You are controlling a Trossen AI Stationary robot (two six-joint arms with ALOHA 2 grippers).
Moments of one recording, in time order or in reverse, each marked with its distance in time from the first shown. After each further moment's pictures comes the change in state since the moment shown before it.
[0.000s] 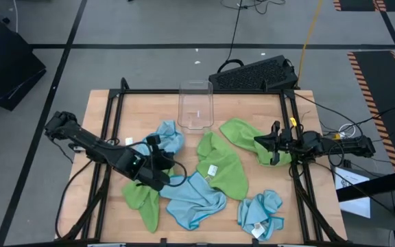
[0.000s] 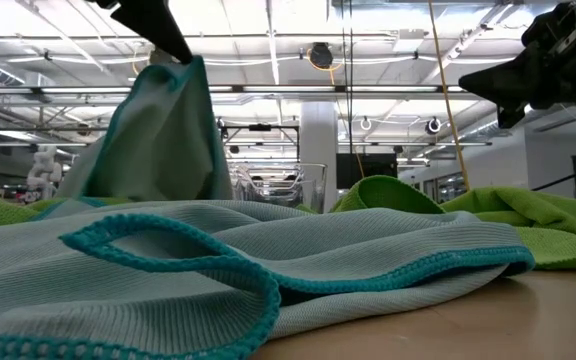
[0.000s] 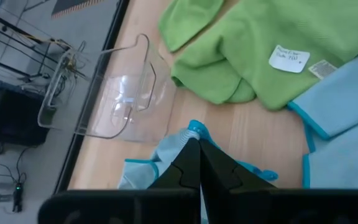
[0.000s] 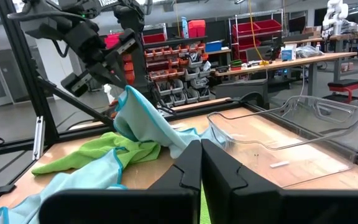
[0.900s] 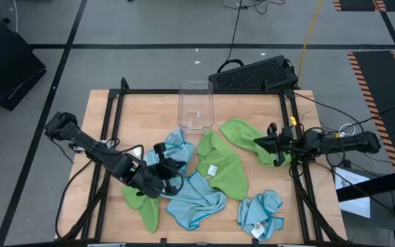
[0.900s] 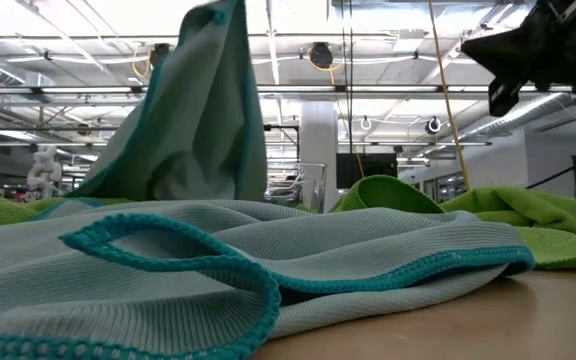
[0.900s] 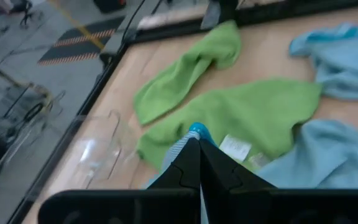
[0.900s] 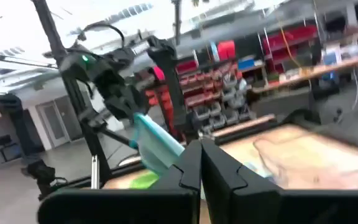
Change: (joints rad) left arm -0.073 0.007 0.001 0.414 -0.049 0.112; right arm 0.036 0.178 0.000 0.282 -0.096 0.168
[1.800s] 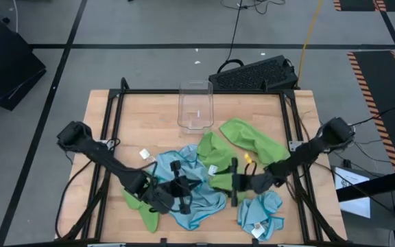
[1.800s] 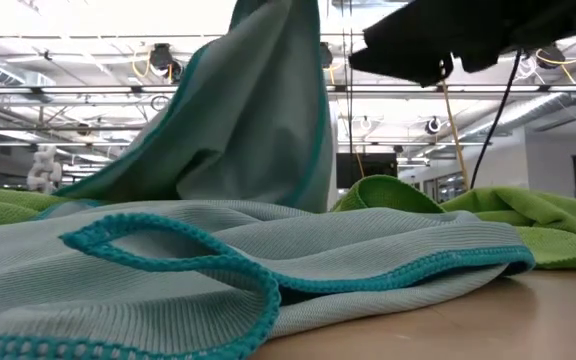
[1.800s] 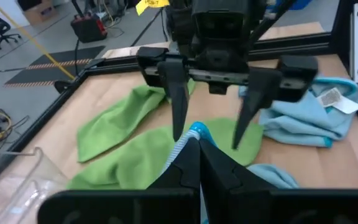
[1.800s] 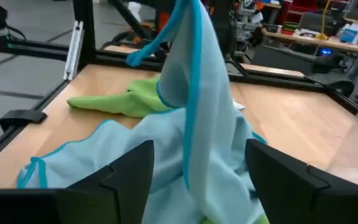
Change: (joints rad) left arm -0.047 0.221 0.000 0.412 0.012 0.044; right arm 0.443 1.417 0.603 0.376 0.435 -0.292
